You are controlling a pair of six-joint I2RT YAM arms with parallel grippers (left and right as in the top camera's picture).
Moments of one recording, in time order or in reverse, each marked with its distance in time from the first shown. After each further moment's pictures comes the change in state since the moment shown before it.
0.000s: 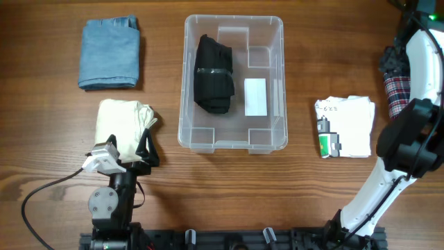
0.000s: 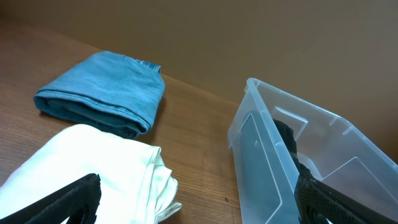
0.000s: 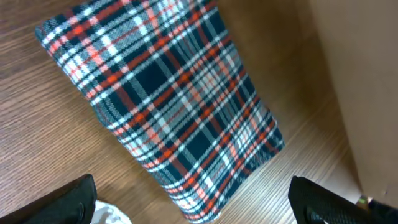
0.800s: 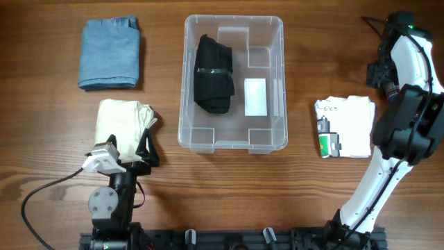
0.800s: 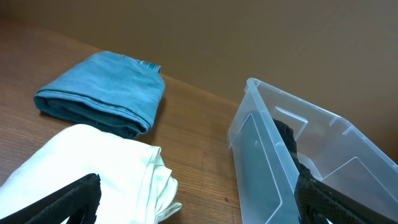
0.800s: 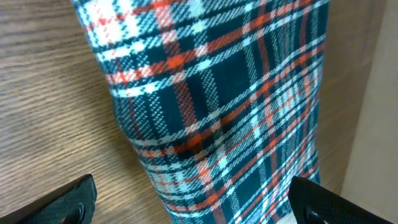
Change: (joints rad) left arm 0.000 0.000 0.000 0.000 0.000 0.000; right arm 0.003 0.136 -0.056 0.089 0.005 -0.258
